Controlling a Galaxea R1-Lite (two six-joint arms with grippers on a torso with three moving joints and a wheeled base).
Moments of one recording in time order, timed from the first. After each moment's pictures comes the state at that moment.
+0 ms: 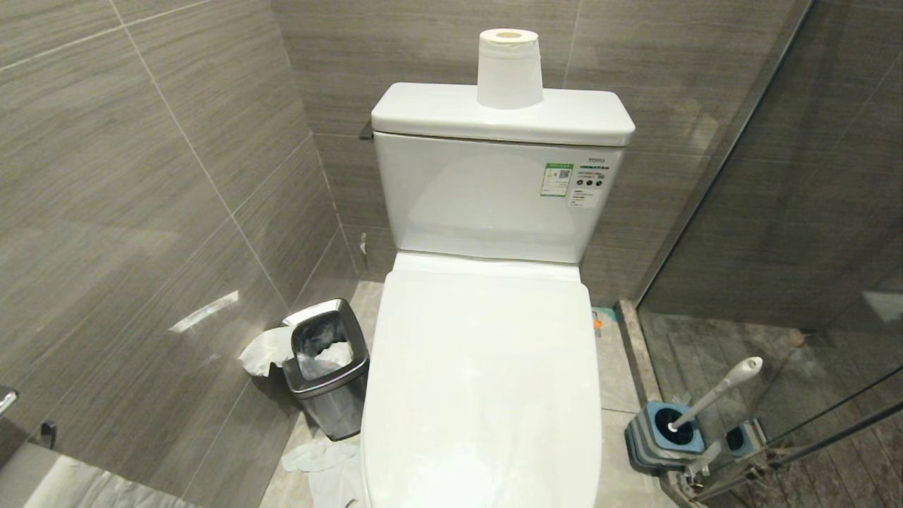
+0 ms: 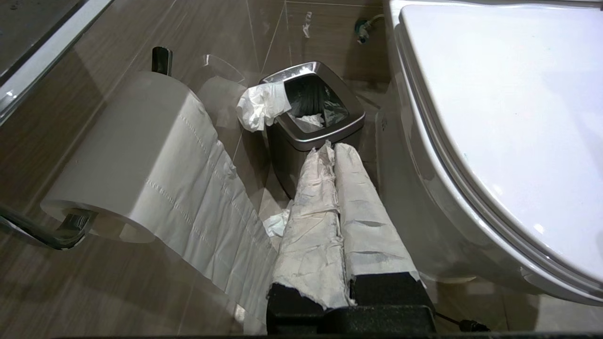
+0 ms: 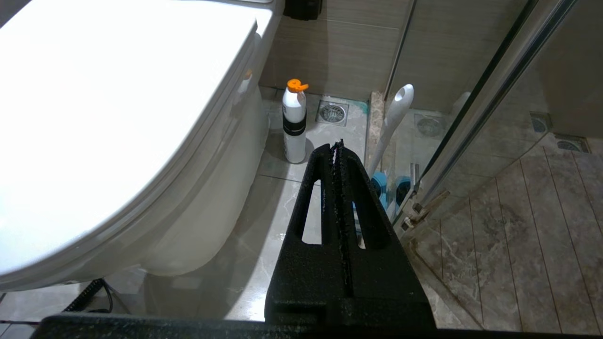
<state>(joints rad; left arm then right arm) 0.00 0.00 0.00 0.01 0.00 0.00 0.01 0.00 0.00 0.01 0.00 0.02</state>
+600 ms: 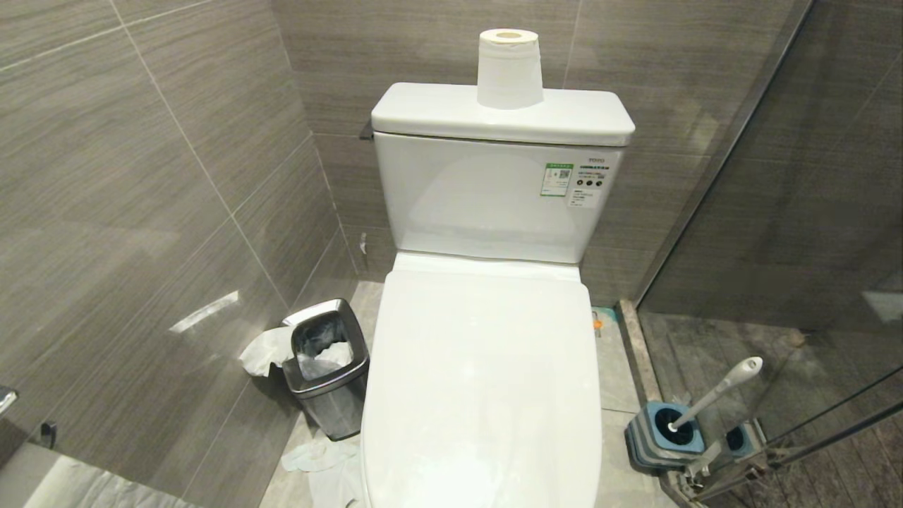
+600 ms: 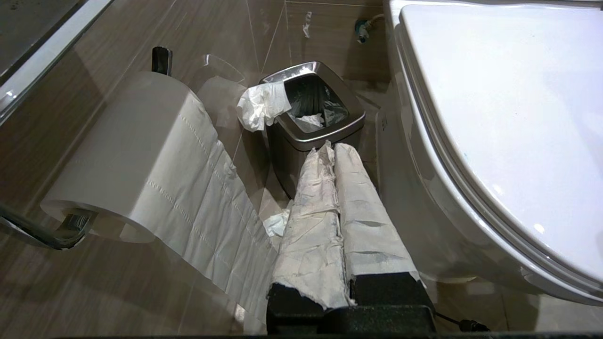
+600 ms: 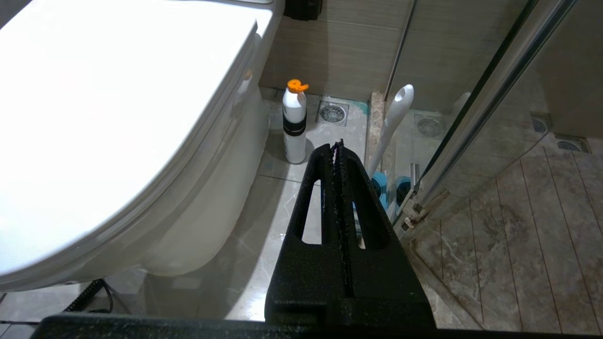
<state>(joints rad) 0.00 0.00 0.00 0.01 0.00 0.00 0.01 0.00 0.00 0.01 0.00 0.02</state>
